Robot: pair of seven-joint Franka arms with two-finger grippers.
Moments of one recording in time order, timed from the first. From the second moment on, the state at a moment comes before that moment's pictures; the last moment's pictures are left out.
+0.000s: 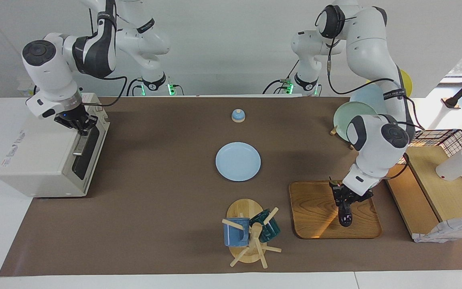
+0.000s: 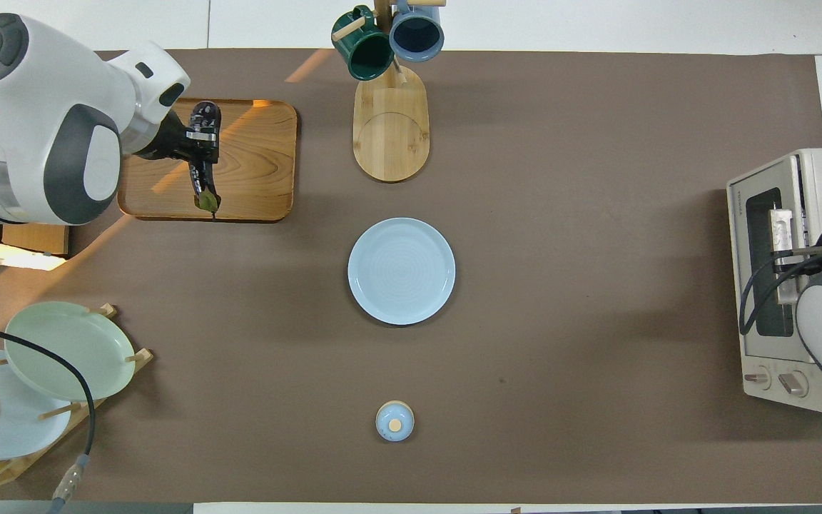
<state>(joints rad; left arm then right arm) -0.21 0.36 -0.03 -1.56 -0.08 2.00 -0.12 -0.14 -0.10 0.00 -2.09 -0.20 1.95 -0.09</state>
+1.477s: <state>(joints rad) -0.74 0.28 -0.02 -2.03 -0.19 2.44 -0.58 0.02 0.15 0.04 -2.11 -0.06 2.22 0.09</state>
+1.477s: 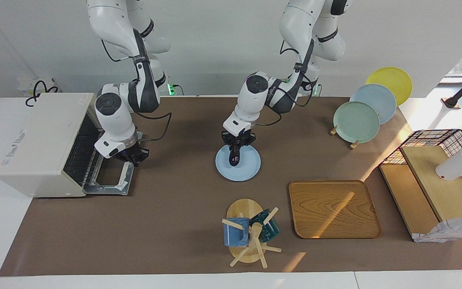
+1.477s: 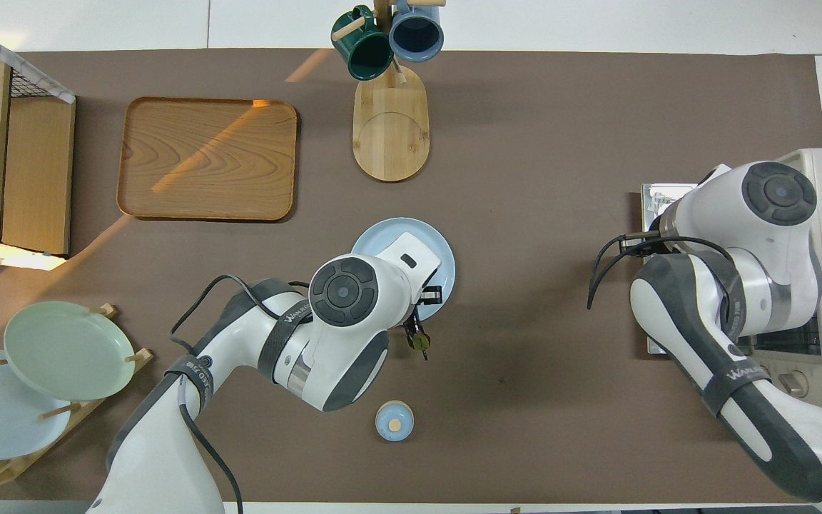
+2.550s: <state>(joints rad) -0.69 0.26 0.00 -2.03 -0.19 2.40 -0.51 0.38 0.17 0.08 -1.87 0.08 2.04 0.36</state>
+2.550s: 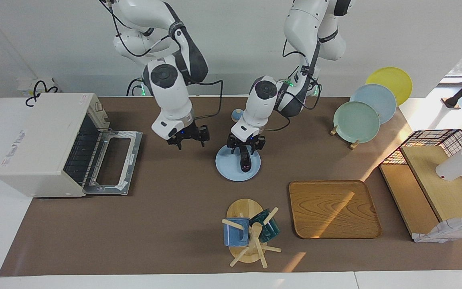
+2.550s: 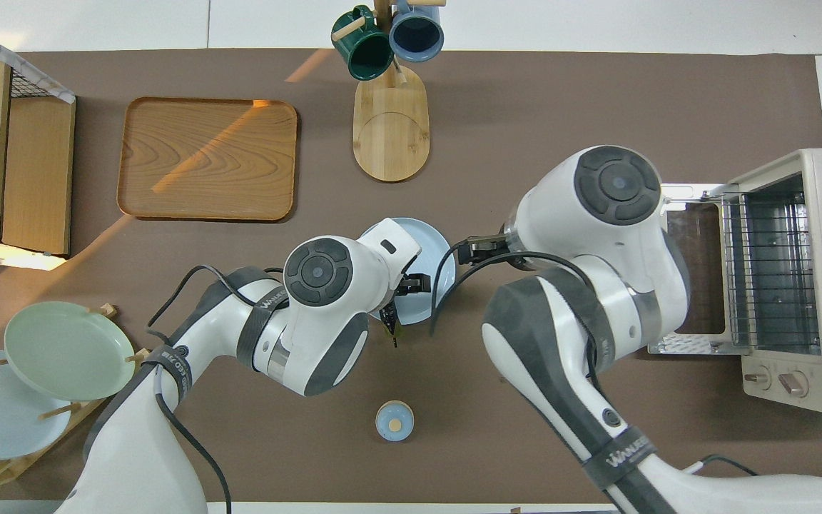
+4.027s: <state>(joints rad) -0.19 0.05 0.03 -1.68 -0.02 1.71 -0.05 0.76 0.58 0.09 -1.44 -0.10 2.12 0.83</state>
